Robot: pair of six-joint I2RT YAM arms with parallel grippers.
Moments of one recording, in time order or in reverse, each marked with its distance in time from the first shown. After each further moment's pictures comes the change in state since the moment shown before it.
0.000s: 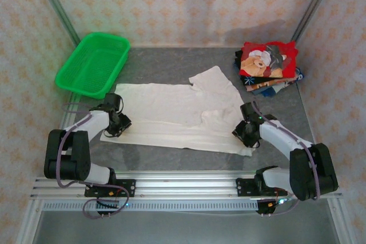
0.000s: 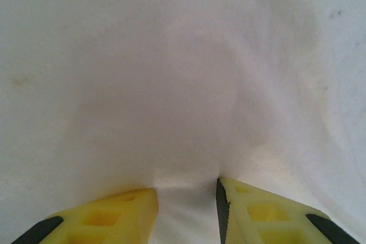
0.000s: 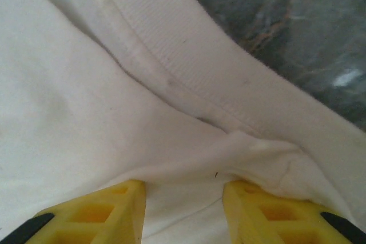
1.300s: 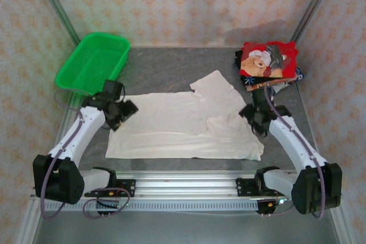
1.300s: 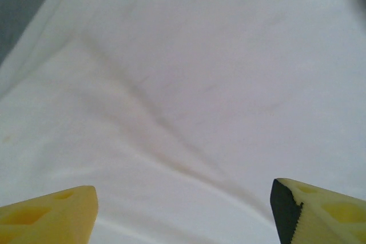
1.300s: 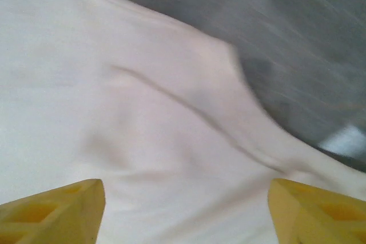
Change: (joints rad) left arm -0.127 -0.177 0.333 -0.370 0.003 -0.053; right arm -0.066 -0.119 0.280 -0.145 0.125 -0.093
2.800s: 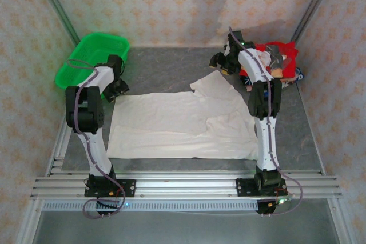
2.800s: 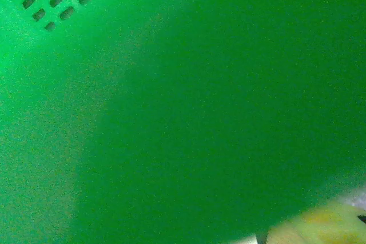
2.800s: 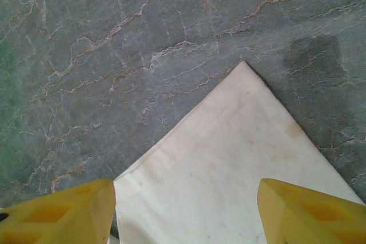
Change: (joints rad) left arm 0.184 0.795 0.521 0.071 -0.217 0.198; right arm -0.016 1.304 1.439 -0.187 -0.415 -0.474
